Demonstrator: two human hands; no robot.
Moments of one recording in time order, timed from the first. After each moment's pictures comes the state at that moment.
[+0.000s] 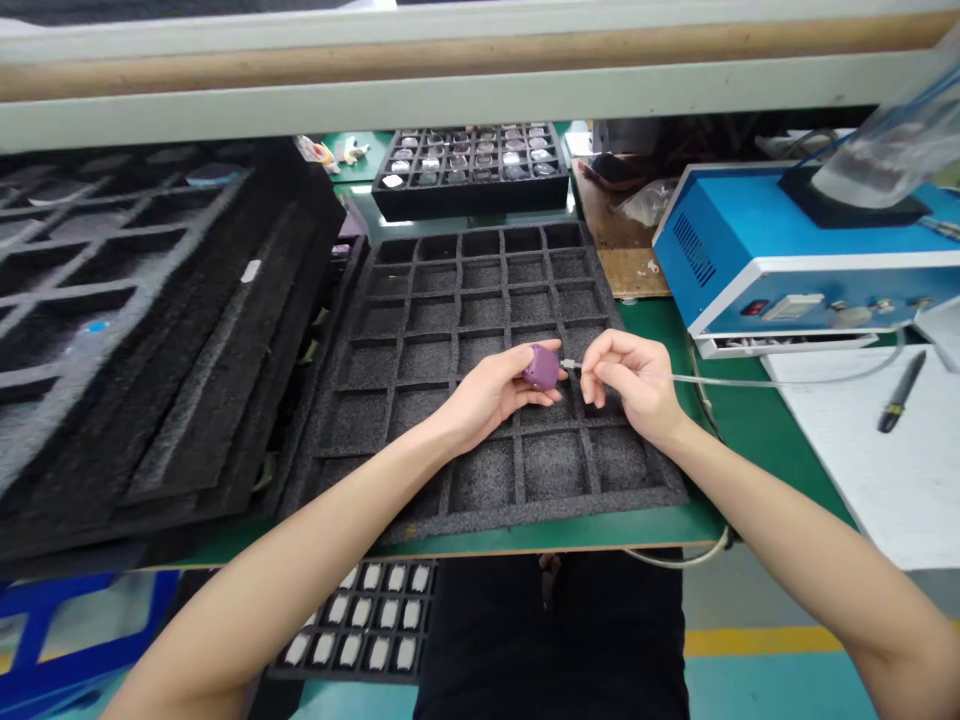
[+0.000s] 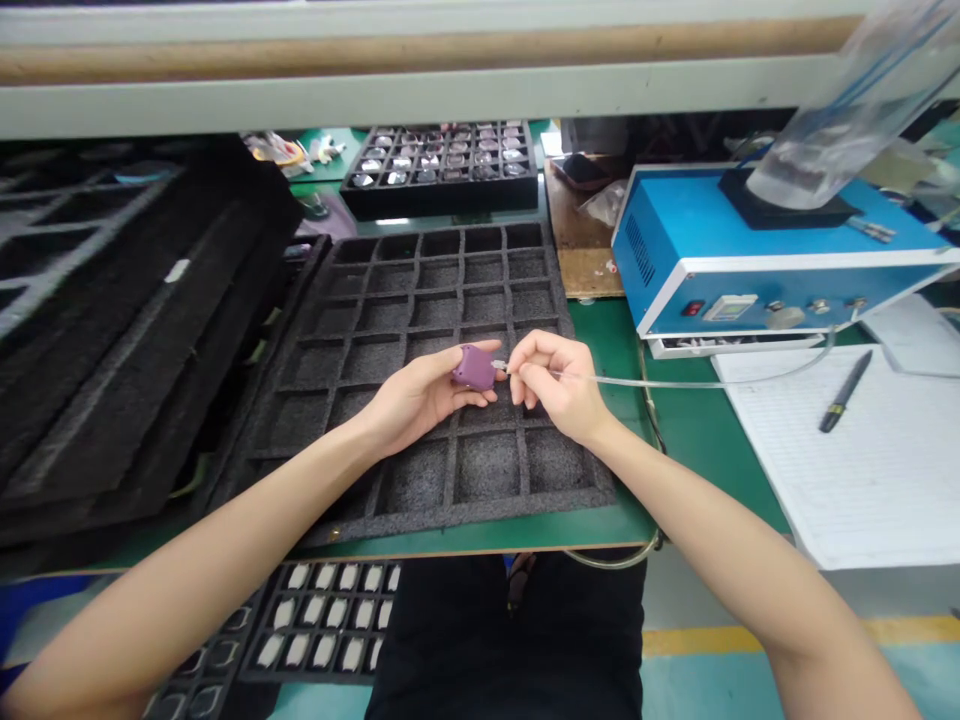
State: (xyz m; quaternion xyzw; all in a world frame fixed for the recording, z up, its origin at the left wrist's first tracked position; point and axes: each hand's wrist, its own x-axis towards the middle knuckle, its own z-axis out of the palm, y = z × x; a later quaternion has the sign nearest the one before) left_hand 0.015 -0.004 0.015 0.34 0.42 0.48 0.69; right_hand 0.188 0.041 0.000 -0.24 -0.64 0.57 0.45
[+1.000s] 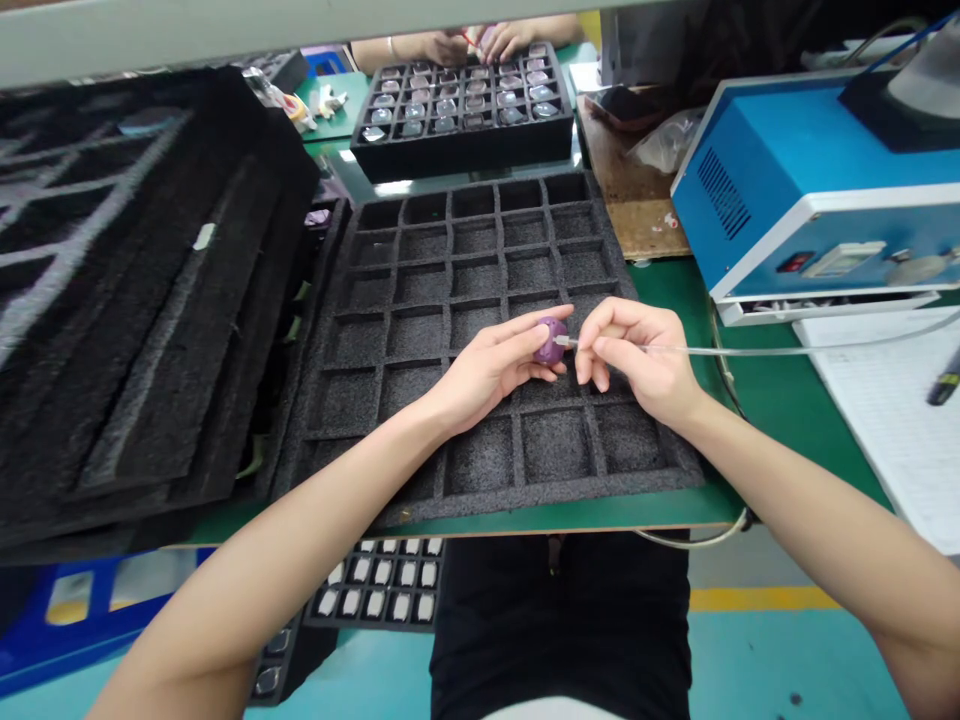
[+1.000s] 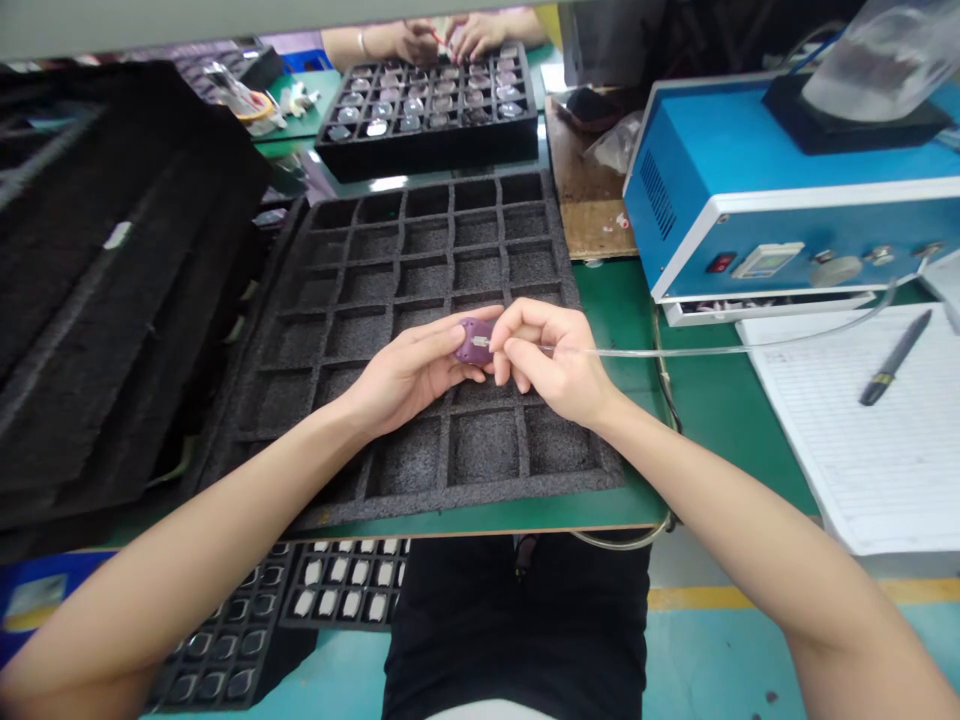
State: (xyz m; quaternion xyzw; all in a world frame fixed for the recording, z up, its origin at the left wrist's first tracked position) left_hand 0.017 -0.002 0.010 0.40 0.41 0.47 0.68; right_hand 0.187 0.038 0.003 -0.23 -0.66 0.58 0.42
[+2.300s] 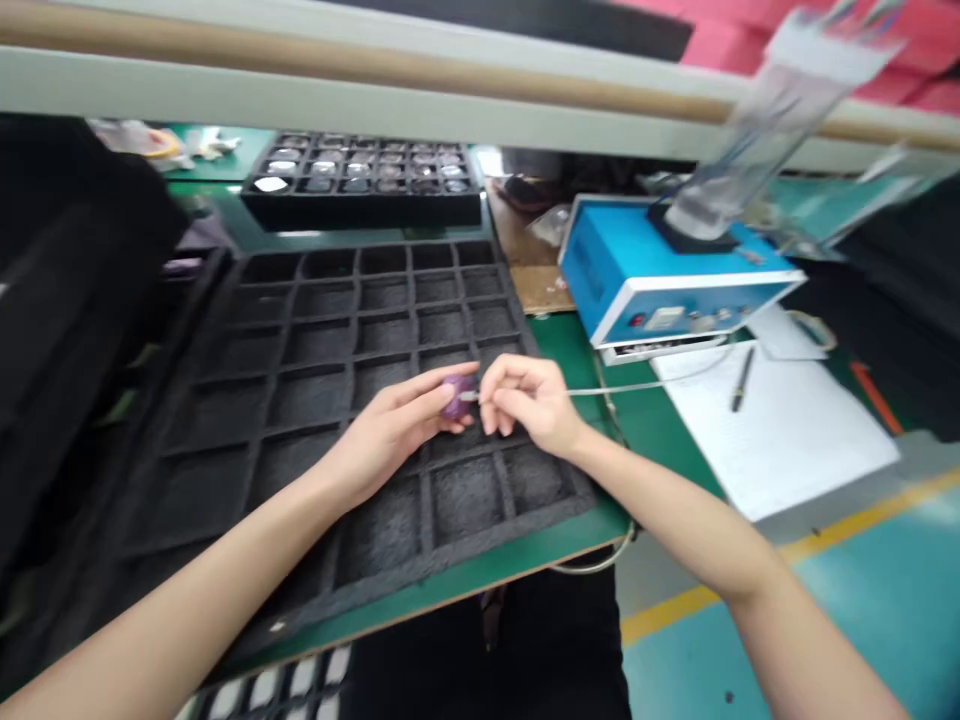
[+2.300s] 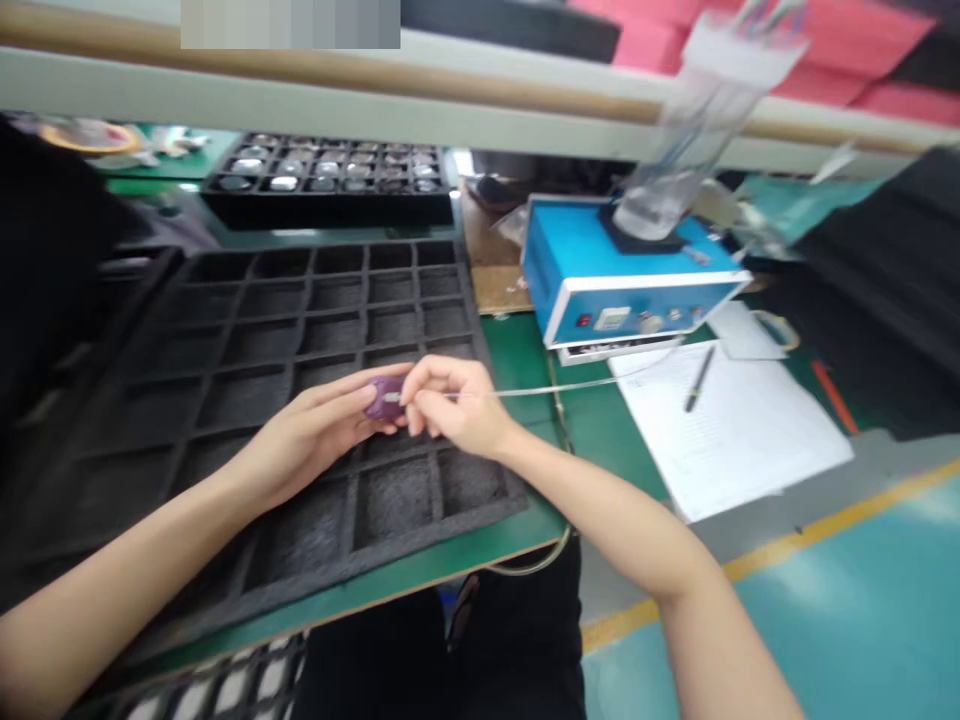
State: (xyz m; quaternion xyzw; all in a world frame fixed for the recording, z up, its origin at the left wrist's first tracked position) left_hand 0.017 -0.003 0.015 0.38 0.44 0.45 0.67; right_hand 0.183 0.040 0.001 -0.21 -0.61 0.63 0.43
